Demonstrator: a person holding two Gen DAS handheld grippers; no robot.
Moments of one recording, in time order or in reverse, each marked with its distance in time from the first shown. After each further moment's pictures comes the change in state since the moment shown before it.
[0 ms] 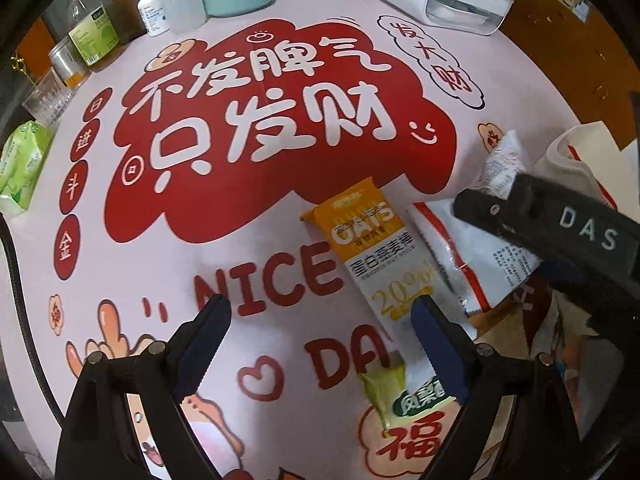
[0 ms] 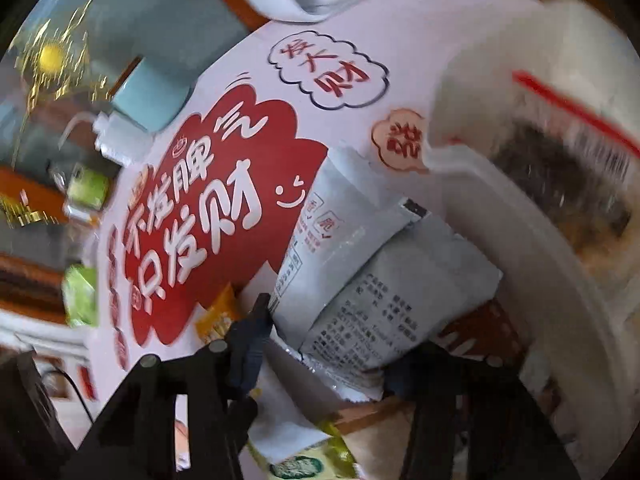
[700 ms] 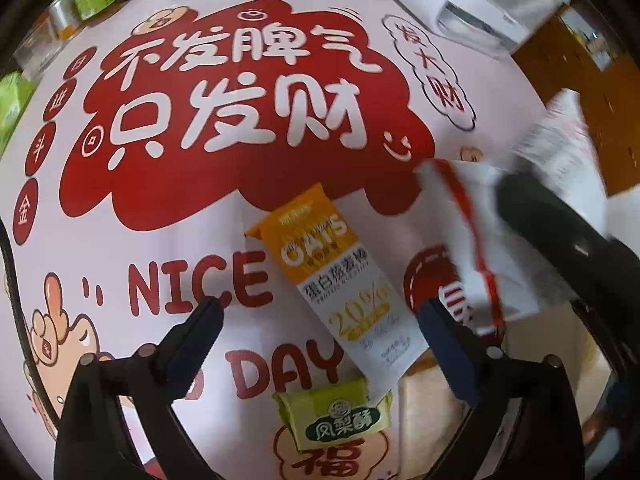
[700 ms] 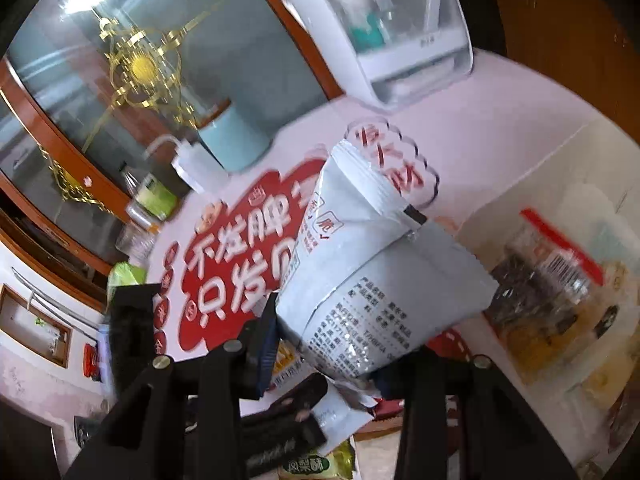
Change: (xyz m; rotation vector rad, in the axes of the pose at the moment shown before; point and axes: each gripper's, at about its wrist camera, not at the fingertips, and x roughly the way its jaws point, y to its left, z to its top) left arm 0.014 -0.017 0.019 -0.183 0.056 -0.113; right arm -0.070 0.008 0.012 -0.137 -0.223 0.171
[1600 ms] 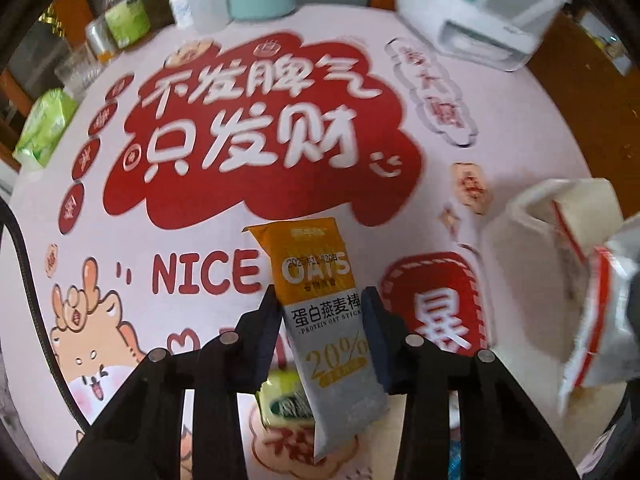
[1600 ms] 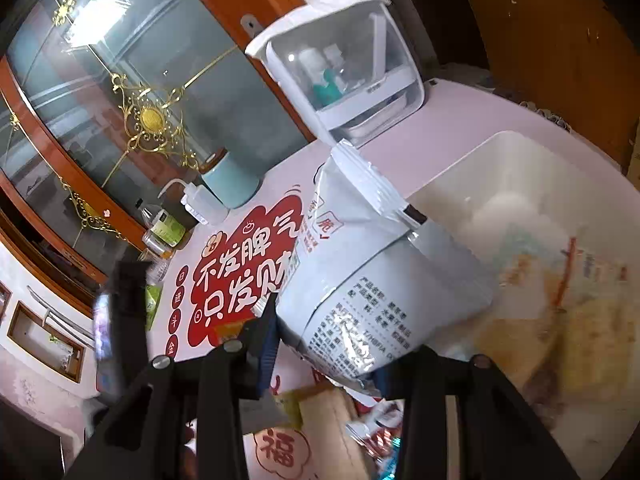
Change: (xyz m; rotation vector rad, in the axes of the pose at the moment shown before) left arm -0.035 -0.052 -0.017 0.003 -0.098 0.153; right arm -0.106 -0.071 -0.015 0.040 -0.086 0.020
